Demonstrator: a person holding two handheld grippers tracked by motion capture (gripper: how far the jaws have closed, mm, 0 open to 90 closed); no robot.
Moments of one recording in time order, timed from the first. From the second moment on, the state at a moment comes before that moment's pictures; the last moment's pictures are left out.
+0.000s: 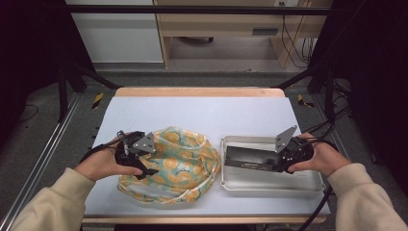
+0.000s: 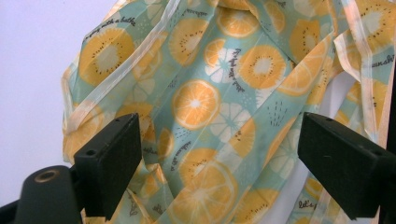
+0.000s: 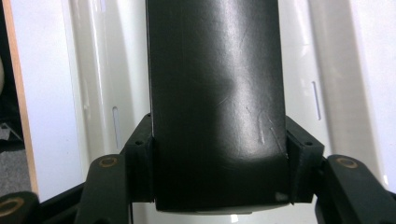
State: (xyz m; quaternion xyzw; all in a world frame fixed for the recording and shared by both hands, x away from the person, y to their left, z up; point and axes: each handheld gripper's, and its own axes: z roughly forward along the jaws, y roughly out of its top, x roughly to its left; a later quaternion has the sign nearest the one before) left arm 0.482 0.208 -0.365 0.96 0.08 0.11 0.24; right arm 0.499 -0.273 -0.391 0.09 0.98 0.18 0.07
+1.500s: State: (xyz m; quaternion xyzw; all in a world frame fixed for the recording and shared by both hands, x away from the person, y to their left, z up) left arm 0.481 0.216 -0.374 0.96 0.08 0.10 0.23; right arm 0.503 -0.268 -0.428 0.06 0.98 0.16 0.03
